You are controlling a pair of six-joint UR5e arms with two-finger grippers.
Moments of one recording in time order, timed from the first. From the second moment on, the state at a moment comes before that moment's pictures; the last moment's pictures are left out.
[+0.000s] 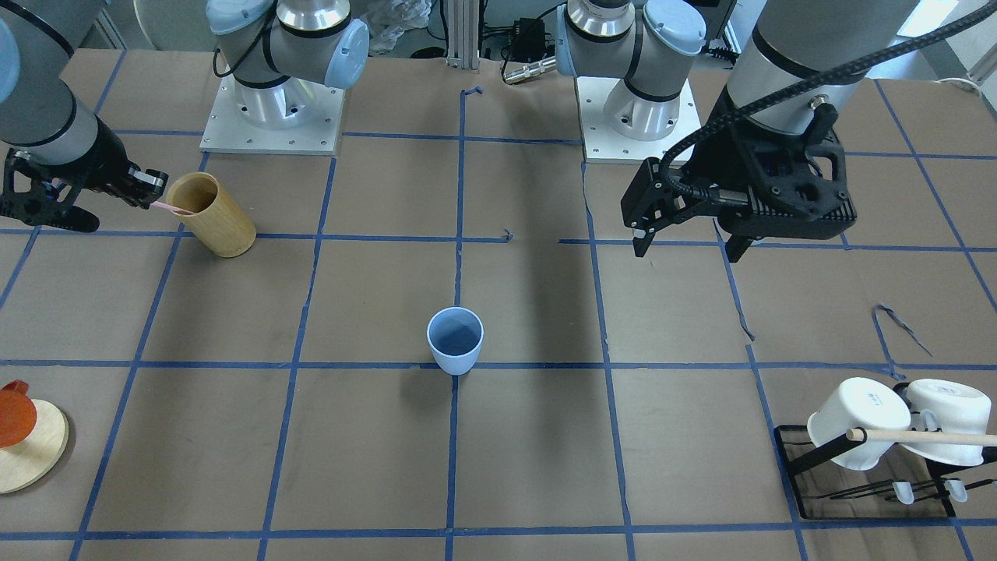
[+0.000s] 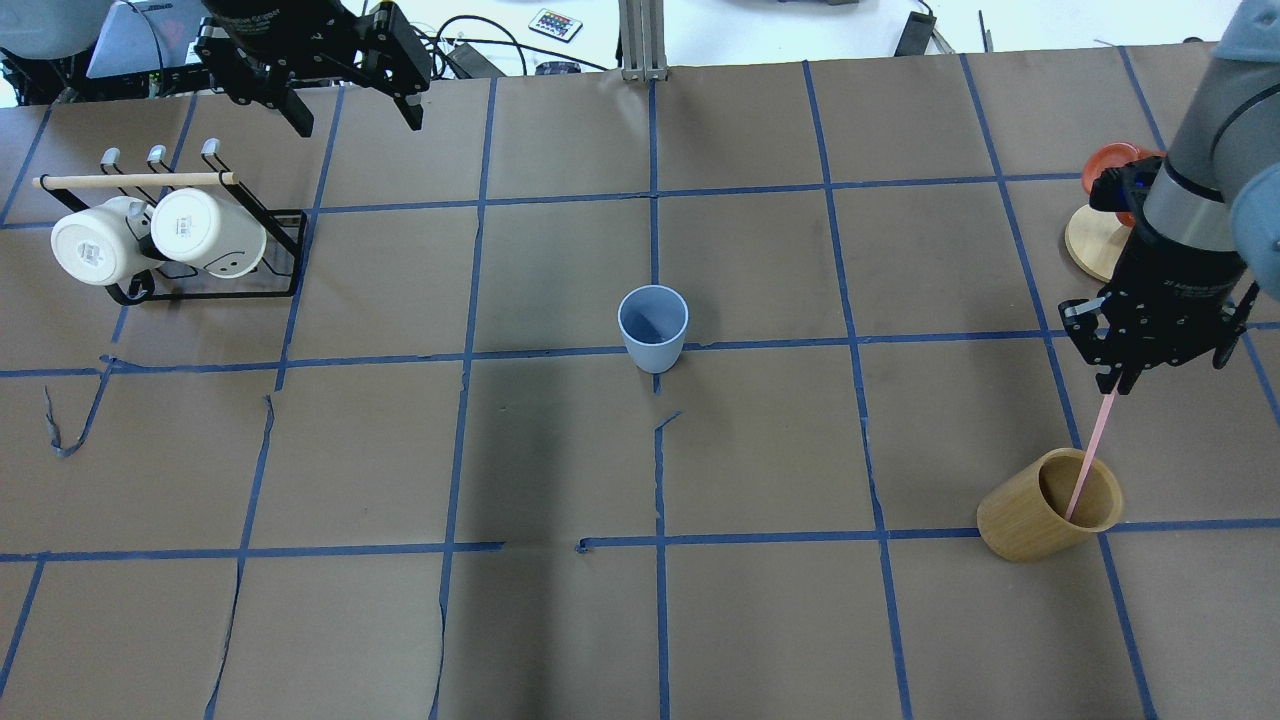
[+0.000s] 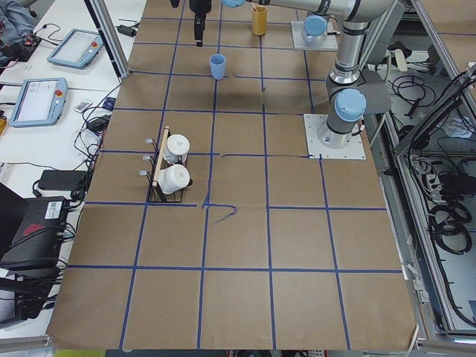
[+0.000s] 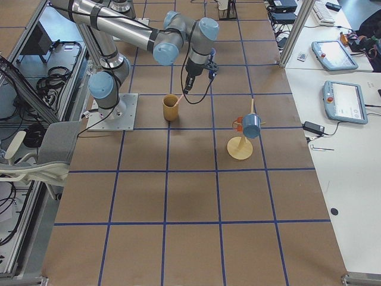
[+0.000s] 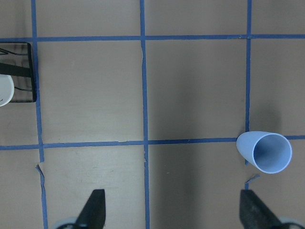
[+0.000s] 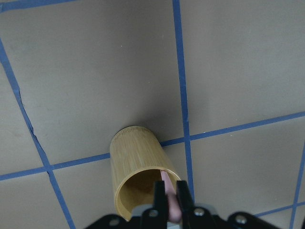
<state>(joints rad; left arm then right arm) -1.59 -1.74 -1.29 -1.60 1.53 -0.01 1.26 -1.60 1.84 -1.58 -1.77 -0.13</state>
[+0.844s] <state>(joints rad) -1.59 -1.73 -1.31 -1.59 1.54 -0.01 1.27 -1.61 1.76 -1.51 -1.78 -0.14</state>
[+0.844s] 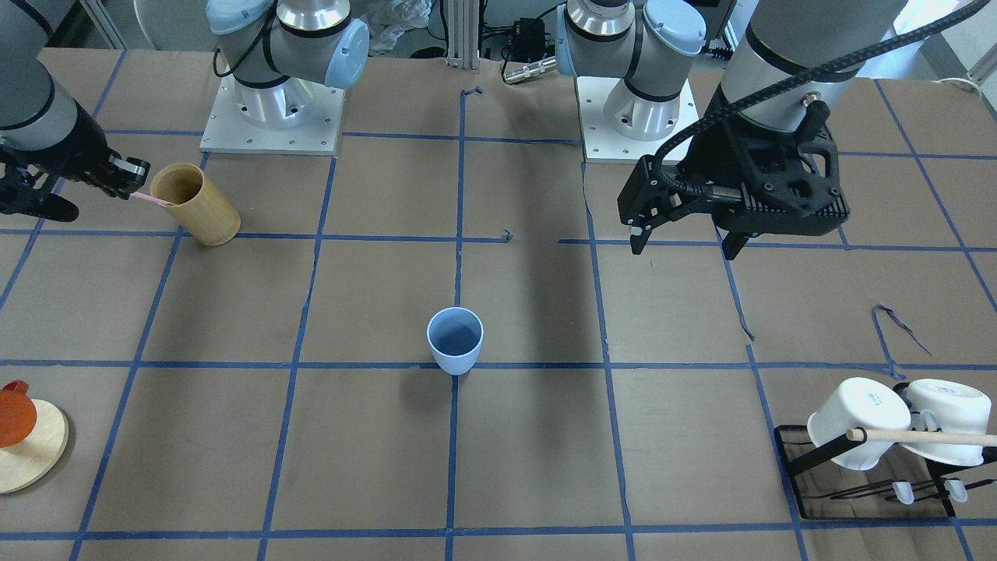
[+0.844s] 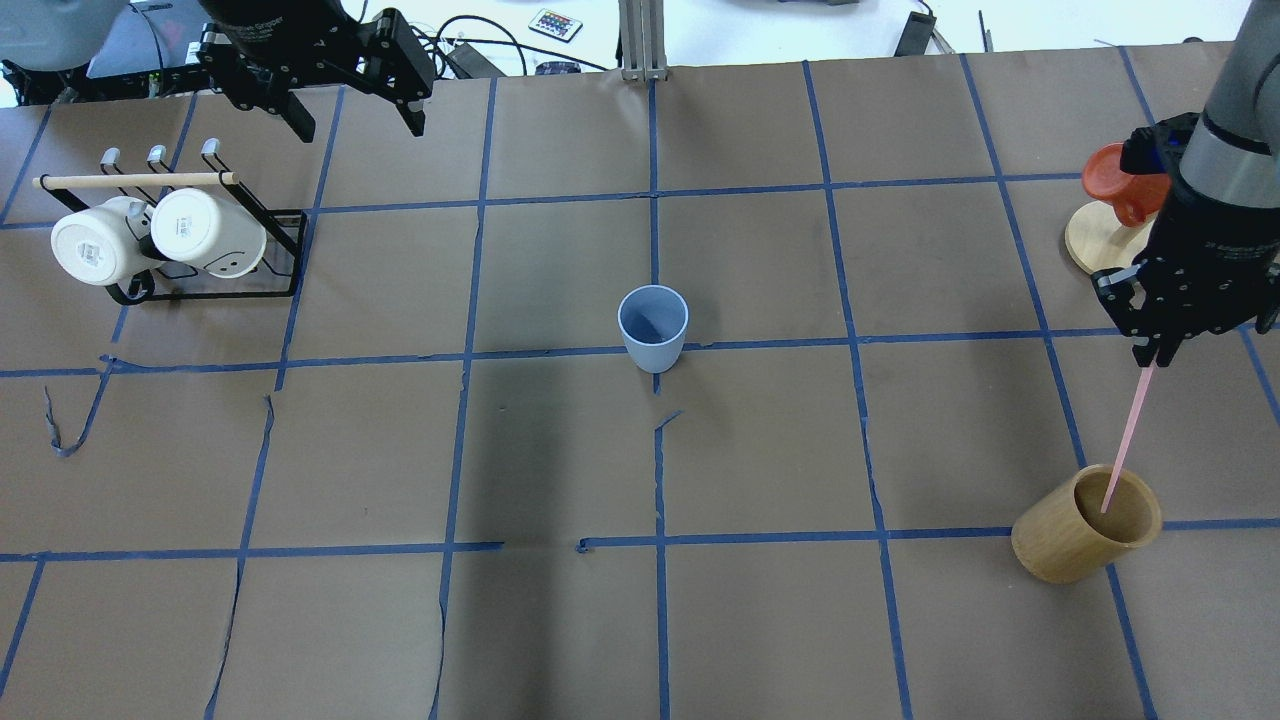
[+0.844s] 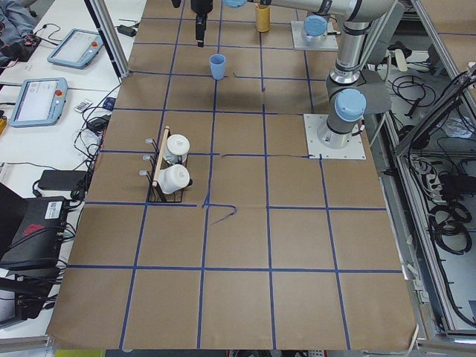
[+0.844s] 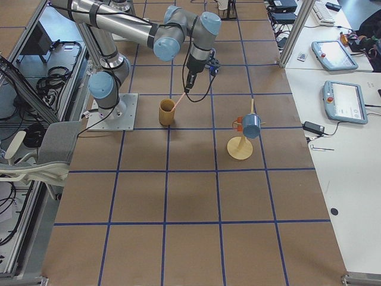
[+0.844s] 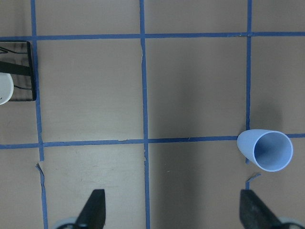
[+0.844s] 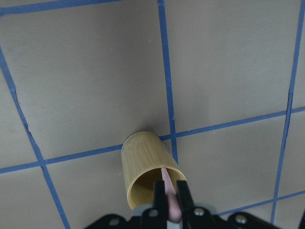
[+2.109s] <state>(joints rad) -1.60 -1.73 -1.31 -1.59 1.54 -0.02 1.31 -1.61 1.42 -1.34 -1.59 -0.12</state>
